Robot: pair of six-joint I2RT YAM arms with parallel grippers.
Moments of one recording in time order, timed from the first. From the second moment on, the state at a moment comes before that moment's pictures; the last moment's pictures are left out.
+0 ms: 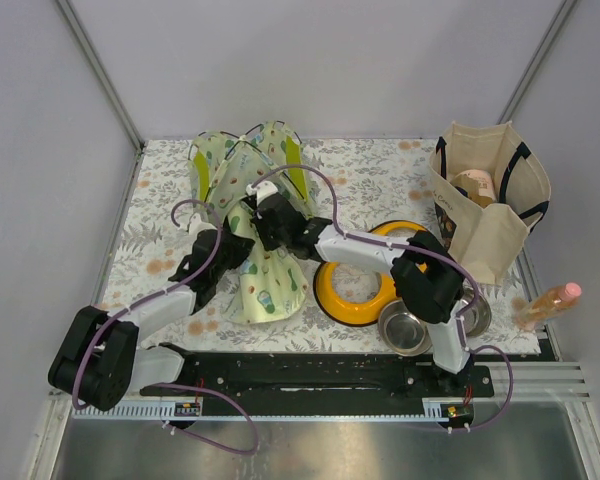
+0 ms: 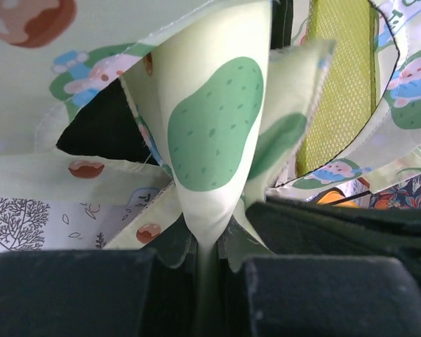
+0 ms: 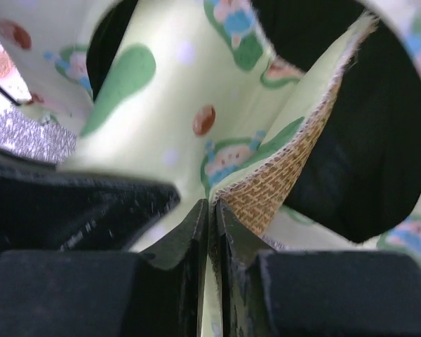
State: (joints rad) left arm -0.39 1.22 0.41 0.34 -0.13 -1.02; right arm 0.94 1.99 1.46 -0.06 0.15 0.30
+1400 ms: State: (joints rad) left arm -0.41 1.43 0.77 -0.01 -0.19 -0.94; right arm 0.89 1.56 0.93 -0.06 0.13 0.54
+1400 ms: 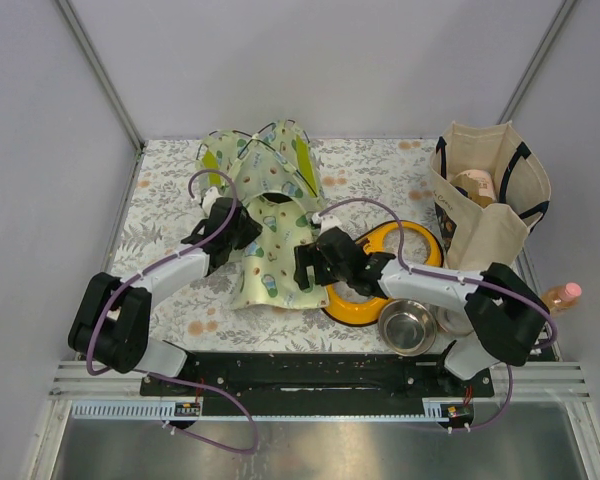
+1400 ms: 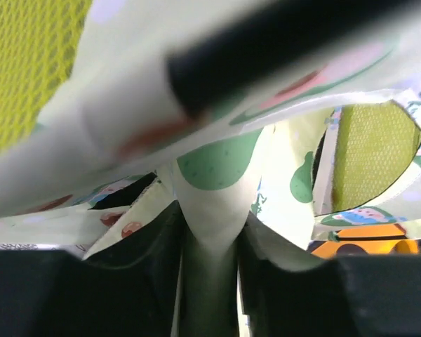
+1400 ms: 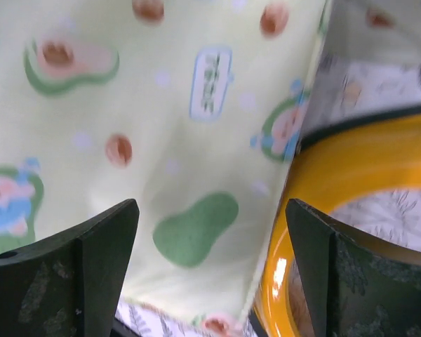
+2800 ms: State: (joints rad) left arm -0.43 1.11 0.64 -0.25 0.05 -0.68; right arm 1.04 1.35 0.64 0.05 -0.15 0.61
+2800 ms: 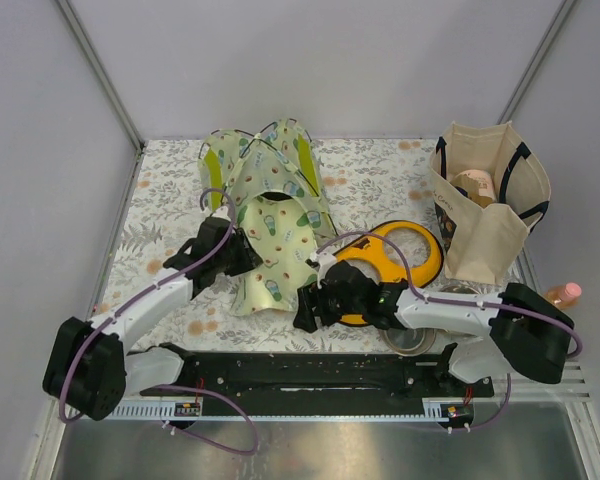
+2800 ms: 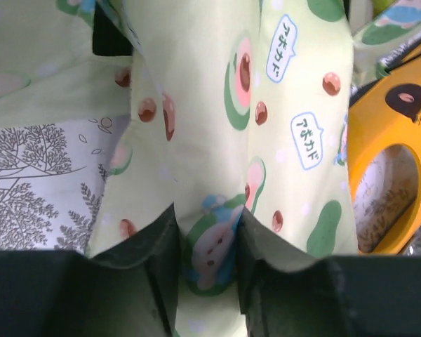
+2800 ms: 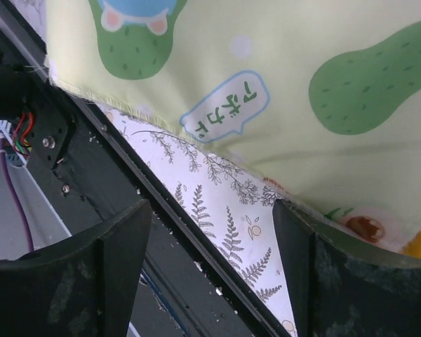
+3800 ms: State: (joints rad) left arm -0.38 1.59 1.08 -0.33 -0.03 -0.80; right arm 1.04 1.65 1.03 0.04 0.25 0.51
